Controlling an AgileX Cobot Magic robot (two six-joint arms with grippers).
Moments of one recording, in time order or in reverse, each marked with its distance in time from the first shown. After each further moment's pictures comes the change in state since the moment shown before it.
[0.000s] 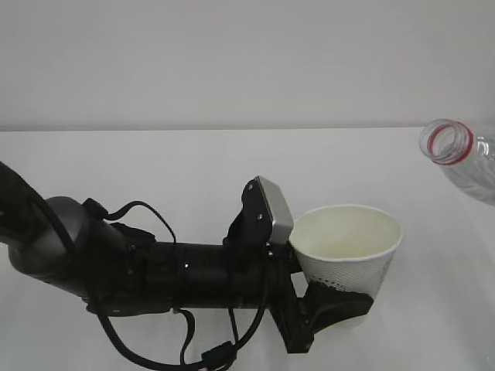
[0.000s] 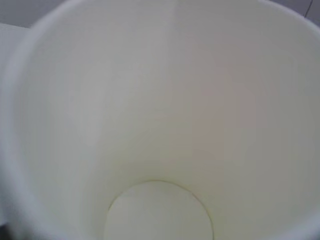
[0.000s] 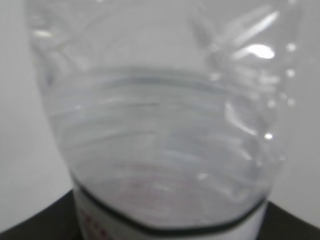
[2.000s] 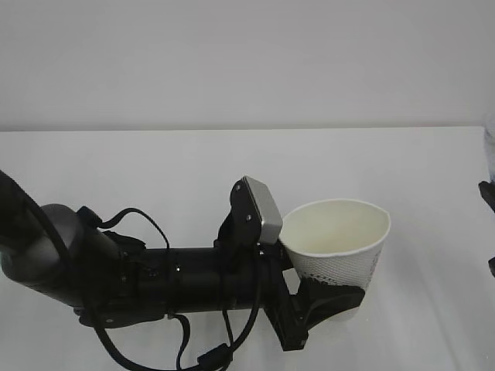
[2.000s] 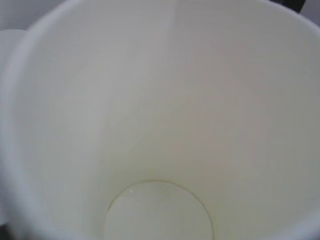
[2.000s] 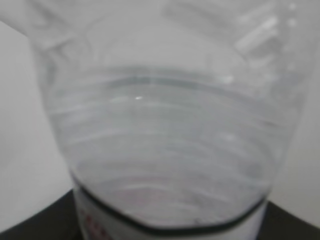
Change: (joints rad) left arm 0.000 0.000 0.034 -0.089 -0.036 0.057; right arm 0.000 0.000 0.000 0.018 0.048 0.523
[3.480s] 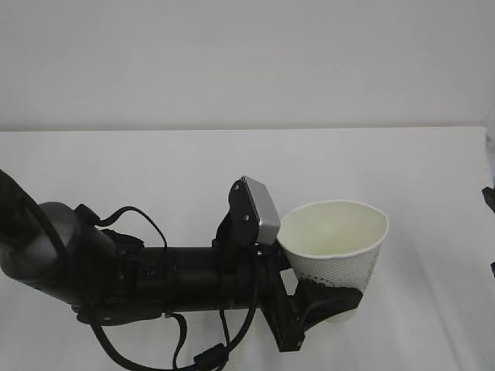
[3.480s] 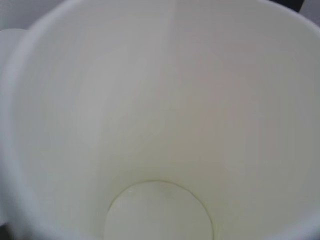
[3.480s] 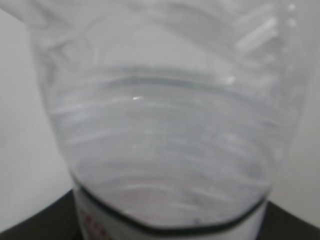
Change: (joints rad) left arm 0.016 0.000 0.000 0.027 -0.001 0.000; right arm 0.000 0.000 0.000 0.035 0.035 -0.028
